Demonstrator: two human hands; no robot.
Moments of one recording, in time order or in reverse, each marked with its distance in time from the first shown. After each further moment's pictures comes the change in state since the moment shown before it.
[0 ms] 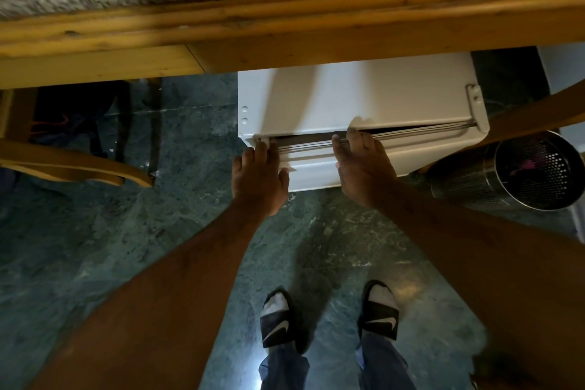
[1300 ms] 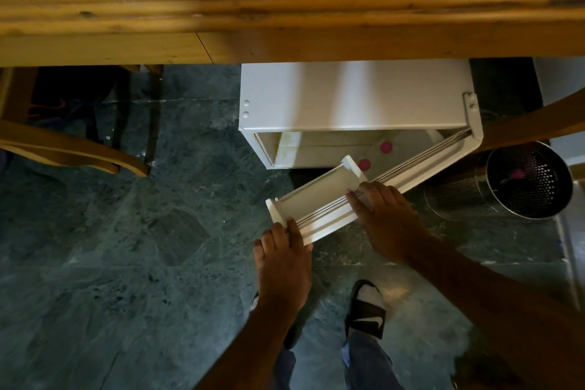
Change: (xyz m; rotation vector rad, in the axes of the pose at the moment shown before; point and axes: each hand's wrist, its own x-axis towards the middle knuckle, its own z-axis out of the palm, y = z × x) left_hand -0.147 0.070 0.024 -0.119 -0.110 -0.117; right_hand -0.094 0.022 0.021 -0.037 -0.064 -0.215
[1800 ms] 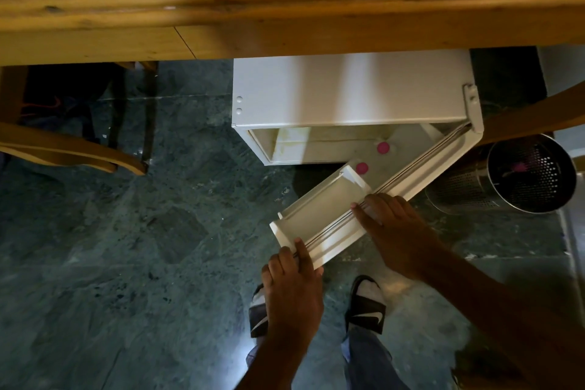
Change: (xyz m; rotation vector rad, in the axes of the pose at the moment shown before) left_hand -0.034 0.023 0.018 -0.013 -0.036 -0.008; right_hand -0.032 0.010 0.009 -0.006 -0.011 -0.064
